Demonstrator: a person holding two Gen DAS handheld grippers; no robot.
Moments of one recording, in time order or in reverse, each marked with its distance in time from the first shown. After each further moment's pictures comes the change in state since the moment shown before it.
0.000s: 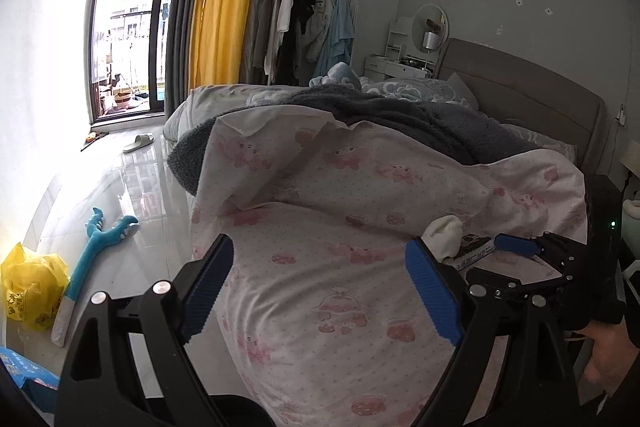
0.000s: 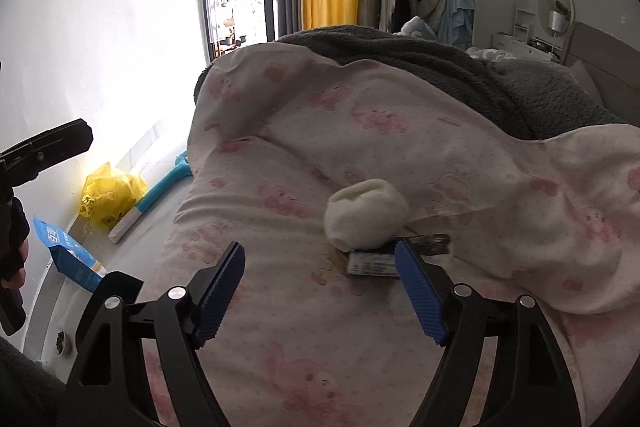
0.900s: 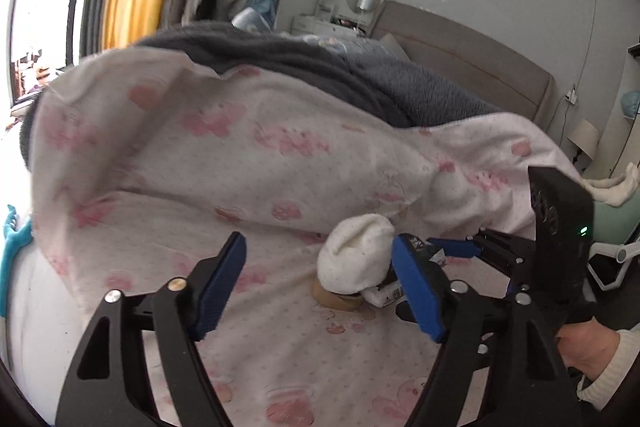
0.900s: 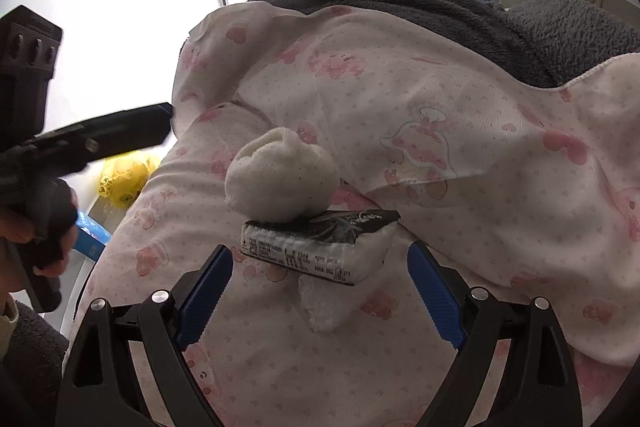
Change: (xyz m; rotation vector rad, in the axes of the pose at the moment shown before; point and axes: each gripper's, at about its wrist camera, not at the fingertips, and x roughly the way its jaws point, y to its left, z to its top) left arm 0.123 -0.078 0.001 0.029 0.155 -0.286; right arm 0.050 -0.072 -0.015 -0.006 0.109 0.190
